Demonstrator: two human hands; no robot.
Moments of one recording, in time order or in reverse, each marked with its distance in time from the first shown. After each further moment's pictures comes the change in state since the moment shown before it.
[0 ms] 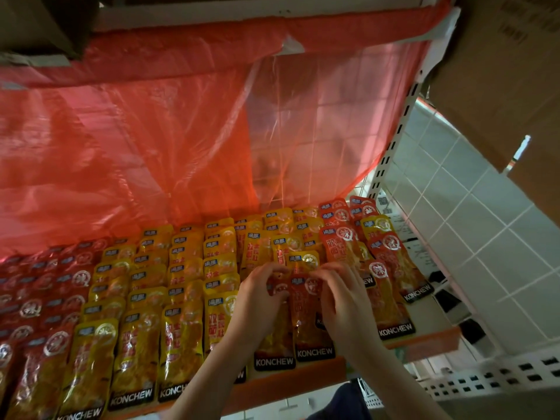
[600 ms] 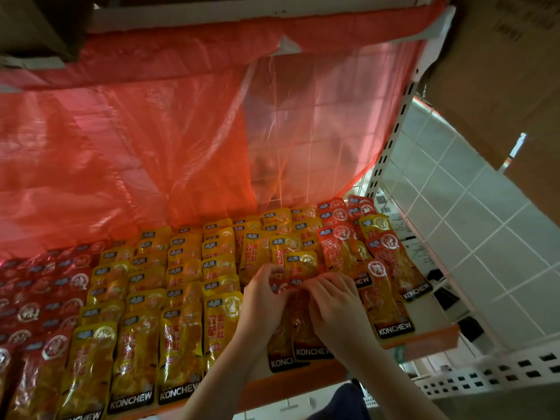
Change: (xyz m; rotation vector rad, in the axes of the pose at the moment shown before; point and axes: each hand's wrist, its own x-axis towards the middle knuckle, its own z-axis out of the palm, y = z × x) left_hand 0.002 0.004 0.013 -0.090 0.055 -0.110; right_hand -0.005 -0.001 0.009 -0.212 -0.092 -0.118
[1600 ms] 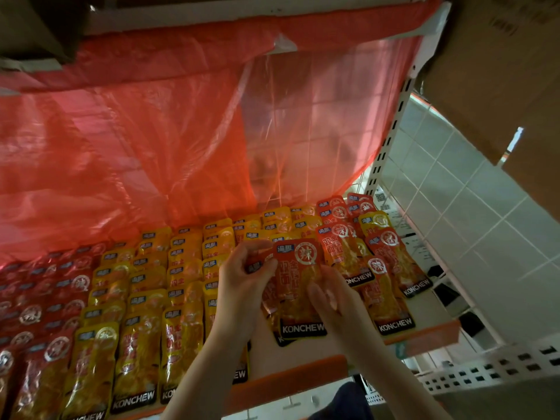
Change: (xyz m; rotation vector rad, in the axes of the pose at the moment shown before) left_hand -0.013 0.040 -0.041 -0.665 0.081 -0.029; right_hand 0.005 -0.018 -0.027 0.828 -0.174 0.392
